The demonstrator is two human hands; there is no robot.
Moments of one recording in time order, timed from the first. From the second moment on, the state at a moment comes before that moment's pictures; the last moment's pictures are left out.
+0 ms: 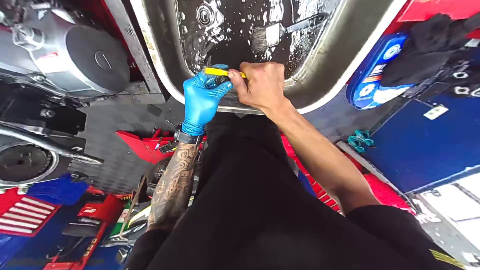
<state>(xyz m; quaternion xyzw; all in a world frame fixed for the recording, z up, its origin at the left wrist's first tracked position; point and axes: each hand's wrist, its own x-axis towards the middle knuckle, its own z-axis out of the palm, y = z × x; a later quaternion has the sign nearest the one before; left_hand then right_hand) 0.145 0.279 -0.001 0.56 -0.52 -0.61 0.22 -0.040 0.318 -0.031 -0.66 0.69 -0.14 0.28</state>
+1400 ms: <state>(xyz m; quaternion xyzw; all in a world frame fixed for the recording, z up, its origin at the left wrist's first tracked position) 0.134 0.293 0.009 0.64 -0.49 -0.58 0.14 -0.062 0.324 -0.047 -0.70 0.63 -0.13 0.32</state>
